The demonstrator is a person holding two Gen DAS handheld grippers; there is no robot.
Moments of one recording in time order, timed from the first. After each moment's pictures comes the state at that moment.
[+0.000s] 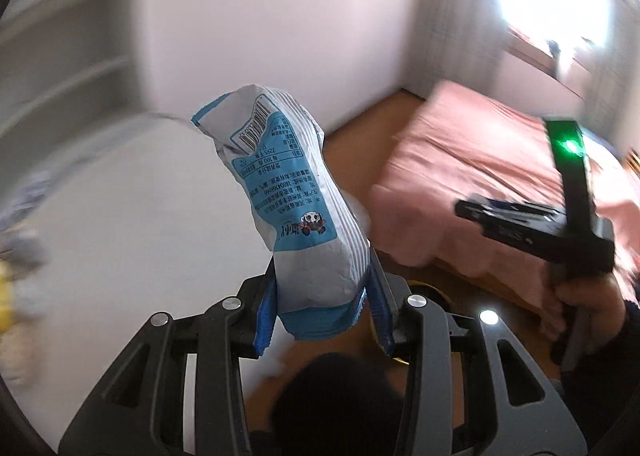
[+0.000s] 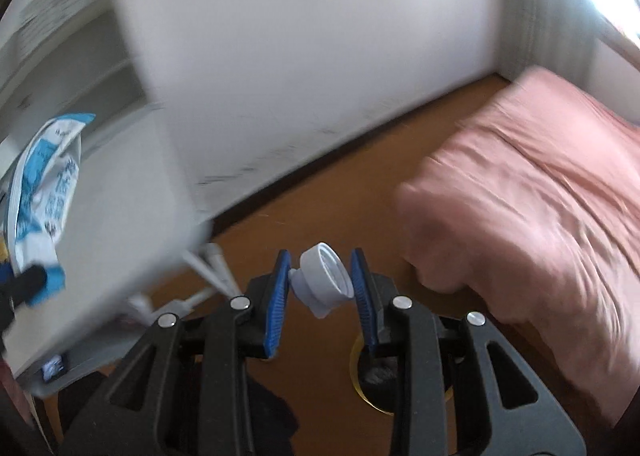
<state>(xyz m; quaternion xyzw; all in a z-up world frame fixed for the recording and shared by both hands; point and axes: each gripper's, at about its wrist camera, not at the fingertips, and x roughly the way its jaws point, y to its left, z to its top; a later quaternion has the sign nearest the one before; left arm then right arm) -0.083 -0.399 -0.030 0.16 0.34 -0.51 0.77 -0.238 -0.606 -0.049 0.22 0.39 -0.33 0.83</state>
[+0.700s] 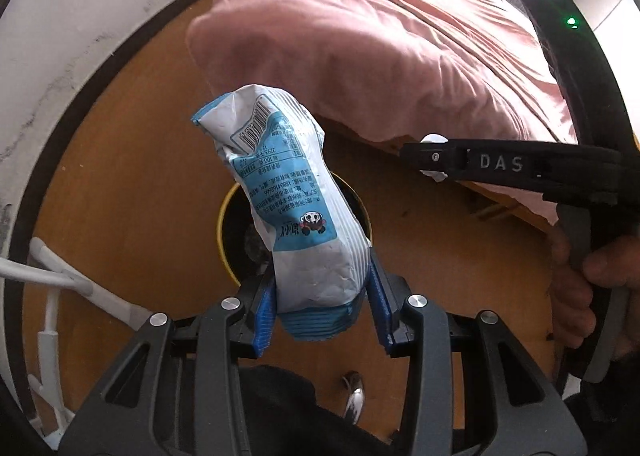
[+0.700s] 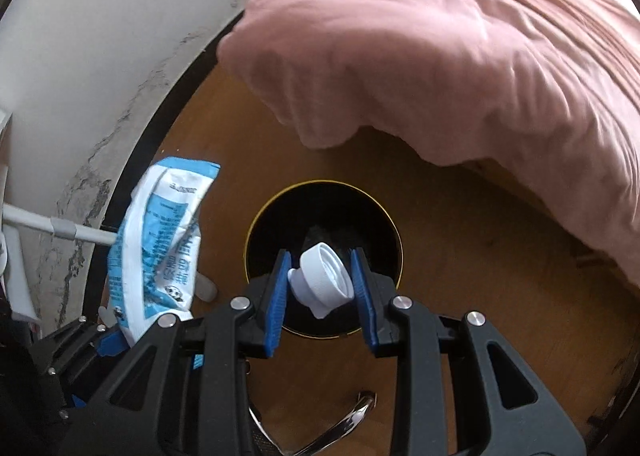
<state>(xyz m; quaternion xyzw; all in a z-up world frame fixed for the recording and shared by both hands) -0.204 -0.595 -0.242 0.27 0.50 -0.60 0.56 -0.356 -0.700 -0.221 0.41 0.48 -0.38 0.67</state>
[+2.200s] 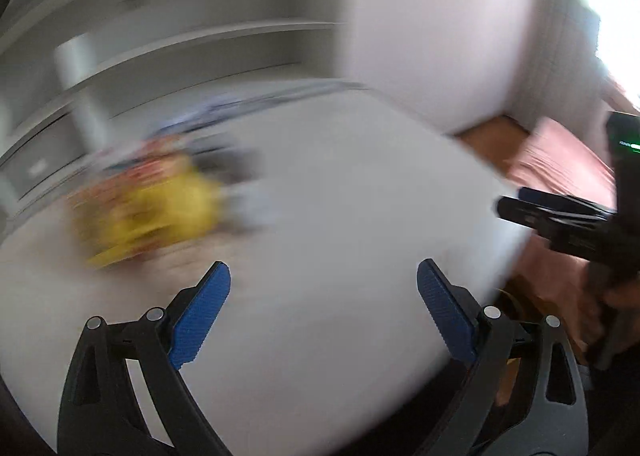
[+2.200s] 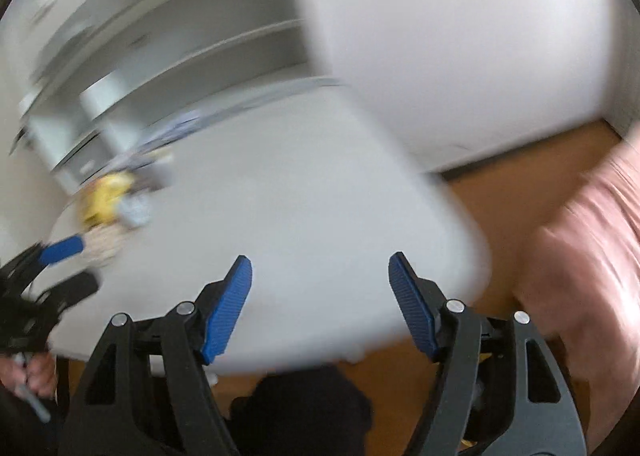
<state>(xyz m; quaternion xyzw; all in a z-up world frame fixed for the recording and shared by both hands) 0.022 -0.196 -0.009 0.10 0.39 -0.29 0.87 -0.060 -0.427 -0.008 0.14 0.40 -0.04 0.91</state>
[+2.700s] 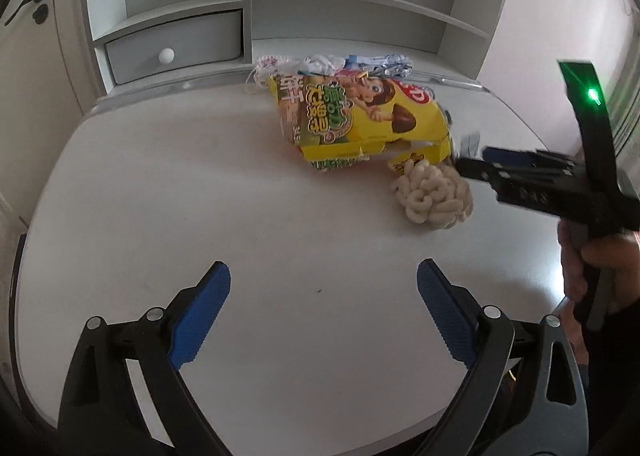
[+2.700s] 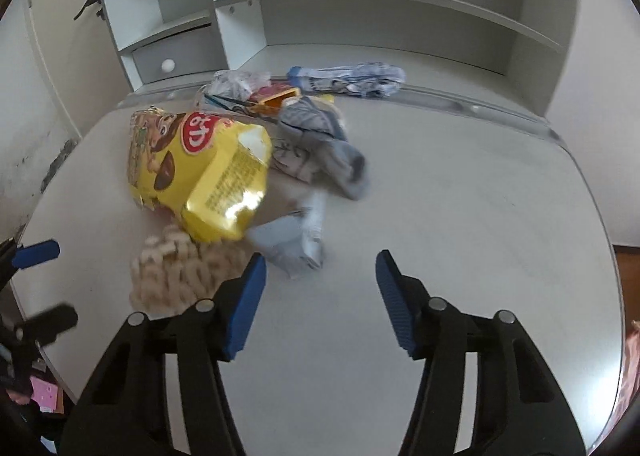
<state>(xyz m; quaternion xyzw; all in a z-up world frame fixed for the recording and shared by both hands) 0.040 -0.051 -0.030 0.03 0.44 -0.17 0.88 0.076 -0.284 -0.029 0.00 0.45 0.09 0.89</state>
